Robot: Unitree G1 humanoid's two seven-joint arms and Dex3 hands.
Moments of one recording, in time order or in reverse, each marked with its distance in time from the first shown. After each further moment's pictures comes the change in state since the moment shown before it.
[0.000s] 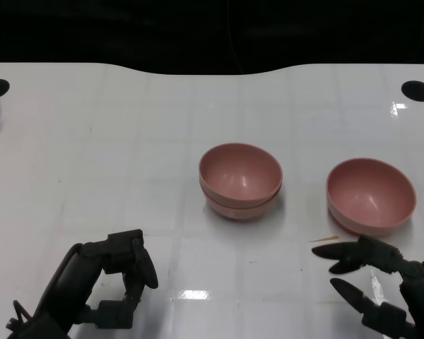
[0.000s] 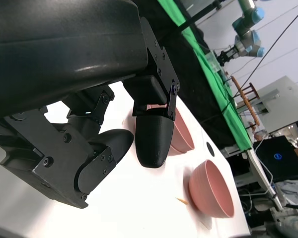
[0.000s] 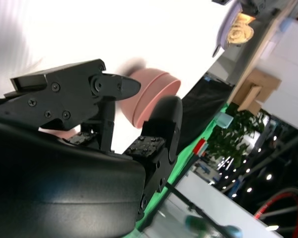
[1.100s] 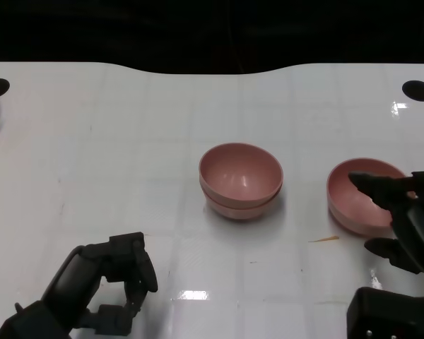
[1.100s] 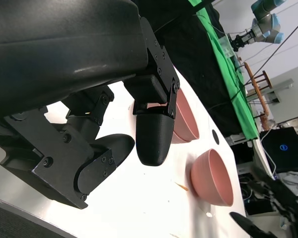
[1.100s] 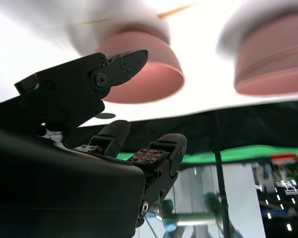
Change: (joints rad) left arm 0.045 -0.062 0.113 -0.087 -0.007 0.126 -0.175; right arm -0.231 -0.175 0.110 -0.070 -0.684 0.590 -0.225
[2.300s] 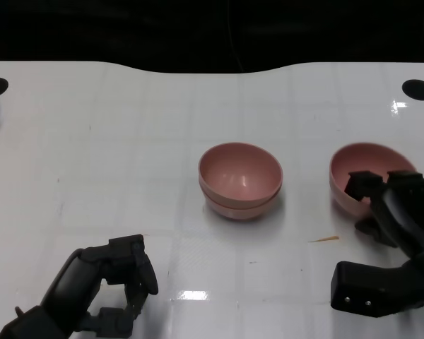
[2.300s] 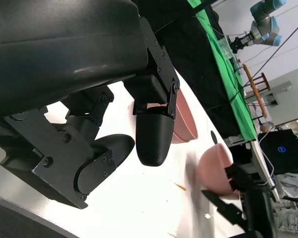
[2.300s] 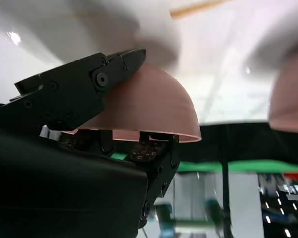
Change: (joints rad) left arm 0.018 -0.018 0.019 -0.015 0.009 -0.008 -0.005; right arm -0.356 -0.051 0.264 0.605 0.073 -0.080 -0.410
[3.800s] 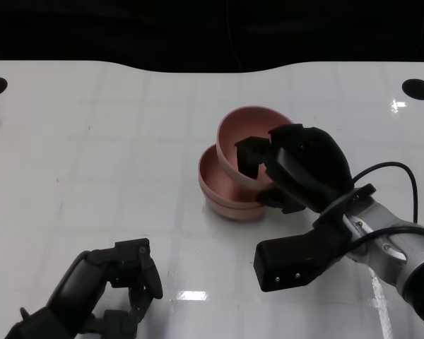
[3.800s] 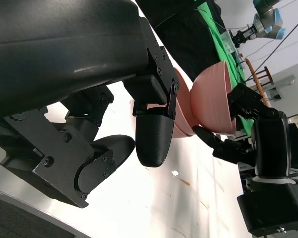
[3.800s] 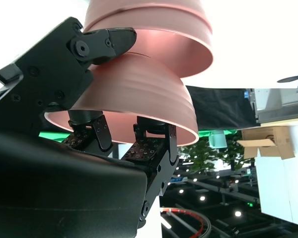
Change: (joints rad) left arm -0.005 -0.017 0.000 0.018 0.026 -0.007 -0.007; right arm -0.327 0.189 0.199 0.217 -0.002 -0.205 0.011
